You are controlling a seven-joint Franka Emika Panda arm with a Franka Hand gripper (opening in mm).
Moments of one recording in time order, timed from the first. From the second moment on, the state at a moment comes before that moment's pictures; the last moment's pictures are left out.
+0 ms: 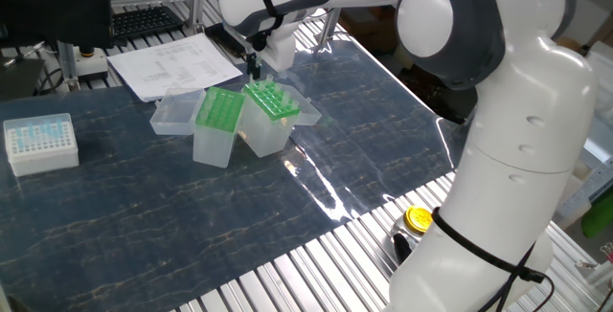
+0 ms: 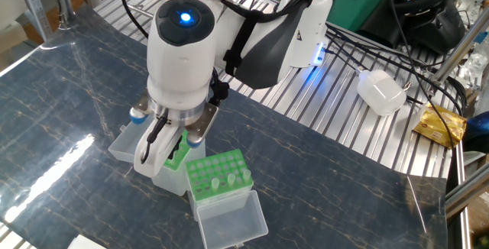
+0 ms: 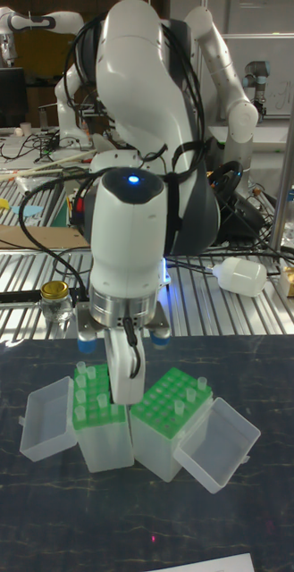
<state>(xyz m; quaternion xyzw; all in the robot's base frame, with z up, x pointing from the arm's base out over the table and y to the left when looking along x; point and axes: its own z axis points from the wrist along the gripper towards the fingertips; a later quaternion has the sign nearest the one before) 0.620 -0.030 0.230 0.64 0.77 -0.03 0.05</state>
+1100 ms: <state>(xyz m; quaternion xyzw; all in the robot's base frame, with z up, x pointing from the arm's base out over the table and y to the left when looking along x) 0.615 -0.013 0.265 0.63 0.77 -0.04 0.07</state>
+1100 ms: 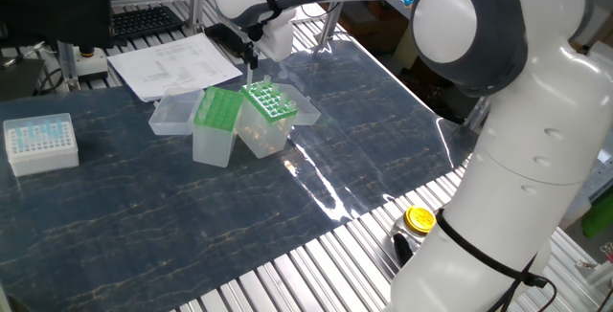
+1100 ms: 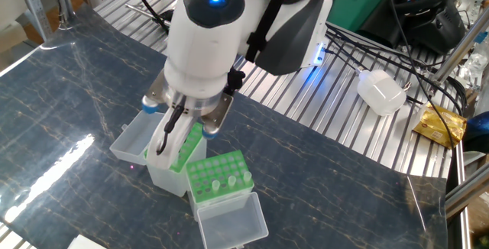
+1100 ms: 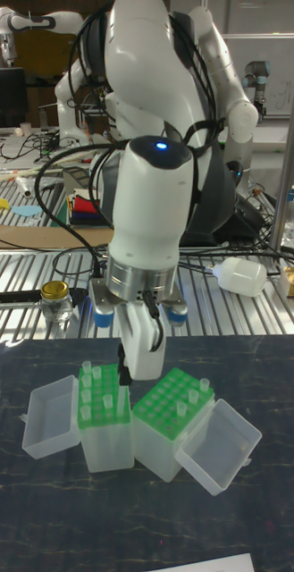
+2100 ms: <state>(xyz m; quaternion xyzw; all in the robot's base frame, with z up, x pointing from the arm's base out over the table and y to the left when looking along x) 0.608 -0.014 0.332 0.55 0.84 -0.01 0.04</state>
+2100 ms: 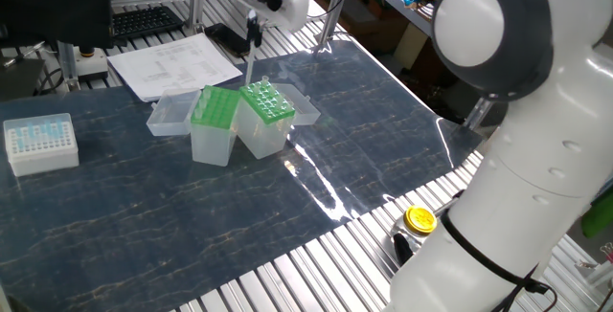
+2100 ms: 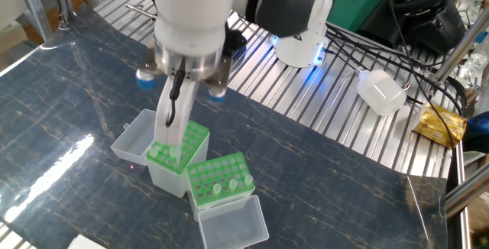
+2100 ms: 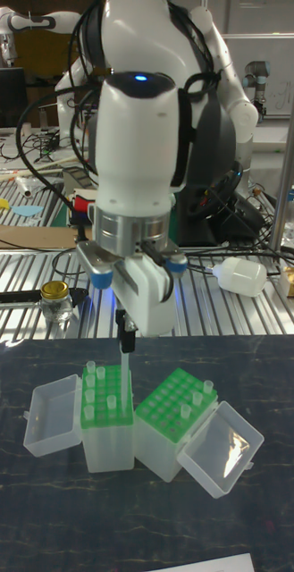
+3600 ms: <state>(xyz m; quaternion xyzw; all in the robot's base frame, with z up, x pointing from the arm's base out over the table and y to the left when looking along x) 0.618 0.018 0.351 0.55 0.83 0.01 0.03</state>
